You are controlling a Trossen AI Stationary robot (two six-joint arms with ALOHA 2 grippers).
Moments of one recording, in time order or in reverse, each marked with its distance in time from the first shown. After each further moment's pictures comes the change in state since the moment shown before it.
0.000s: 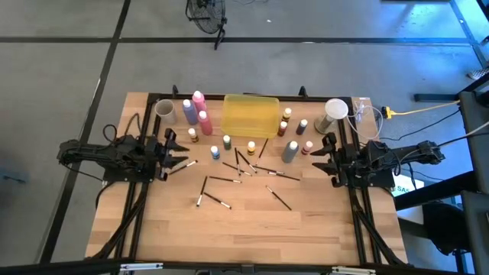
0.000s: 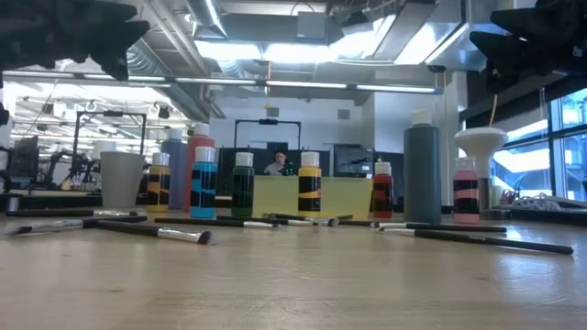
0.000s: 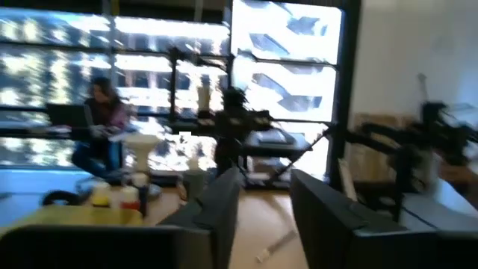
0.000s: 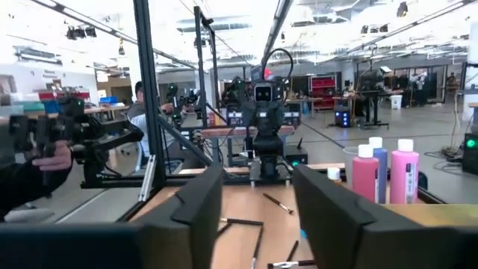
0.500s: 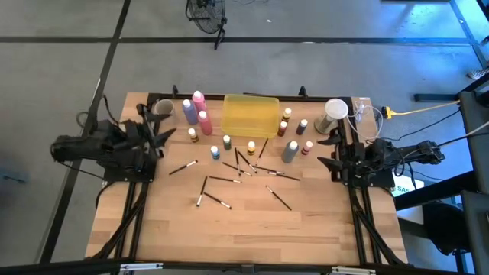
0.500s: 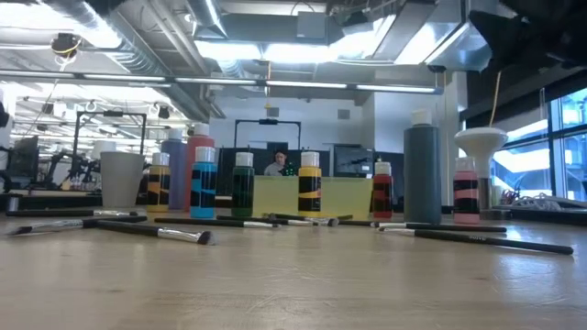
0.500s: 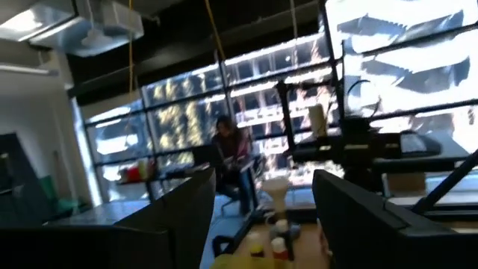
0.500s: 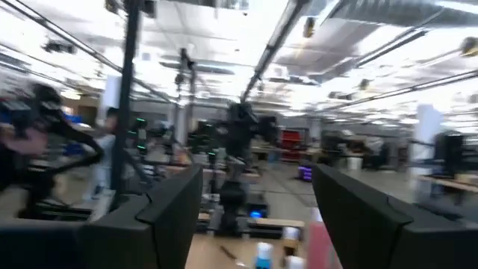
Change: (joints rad) left arm 0.000 0.133 0.421 -0.255 -0.357 0.364; right arm -0.001 0.000 0.000 0.176 0.100 -0.223
